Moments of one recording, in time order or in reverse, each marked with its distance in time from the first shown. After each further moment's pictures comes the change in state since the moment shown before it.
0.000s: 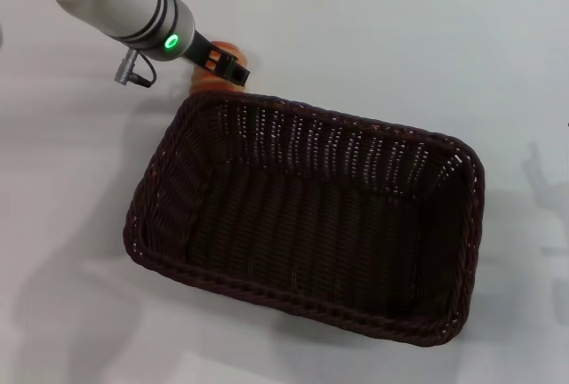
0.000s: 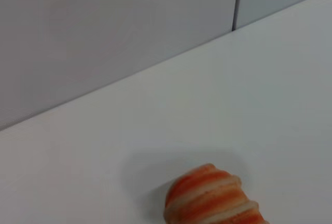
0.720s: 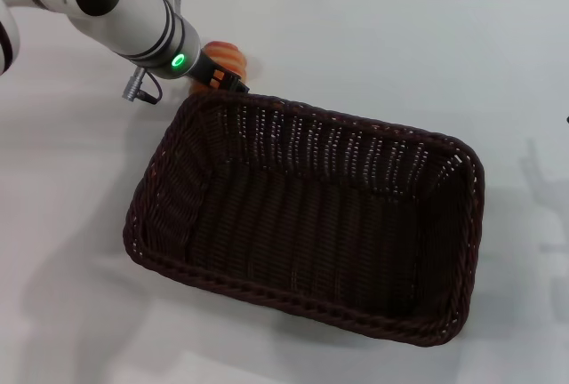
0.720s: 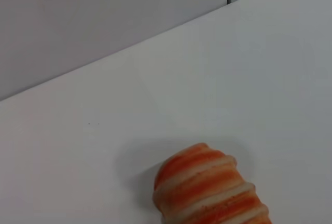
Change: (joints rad) left arm -0.045 -0.002 0.026 0.161 -0.051 0.086 0.022; right arm 0.005 -0.002 0.005 -0.006 -0.014 0.000 -0.005
